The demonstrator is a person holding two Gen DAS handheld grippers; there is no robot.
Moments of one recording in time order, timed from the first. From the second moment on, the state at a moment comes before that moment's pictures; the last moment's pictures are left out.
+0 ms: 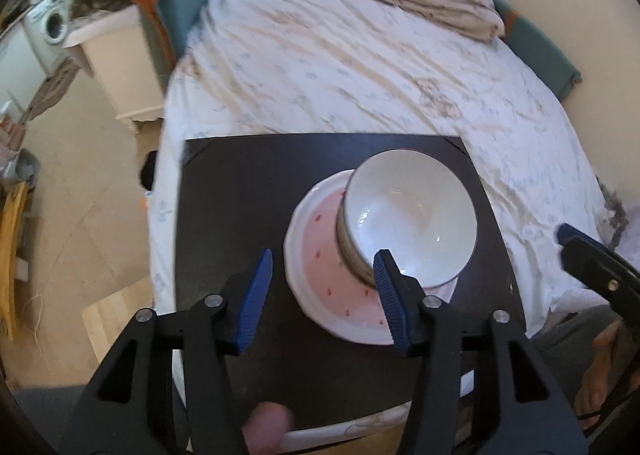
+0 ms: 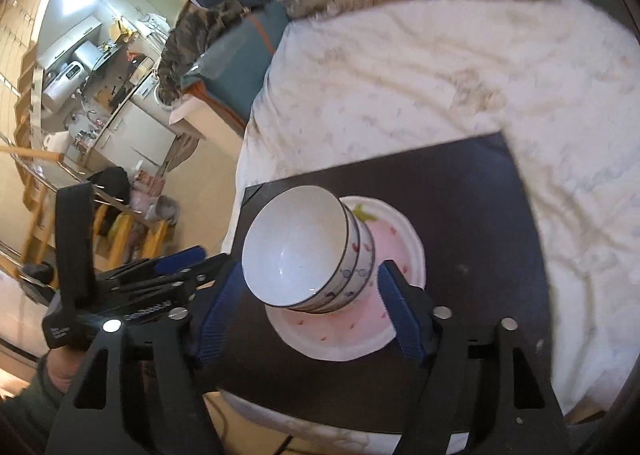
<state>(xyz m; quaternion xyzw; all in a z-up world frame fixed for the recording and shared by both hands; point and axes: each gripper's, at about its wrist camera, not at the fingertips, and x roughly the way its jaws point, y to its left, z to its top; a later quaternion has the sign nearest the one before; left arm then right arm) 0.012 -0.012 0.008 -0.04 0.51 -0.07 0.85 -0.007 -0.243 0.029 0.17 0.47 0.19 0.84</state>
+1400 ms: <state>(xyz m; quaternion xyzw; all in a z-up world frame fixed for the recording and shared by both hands) -0.068 -0.013 -0.025 -0.03 0.47 -0.03 0.88 -0.086 -0.214 -0.025 0.04 0.42 0.07 0.90</state>
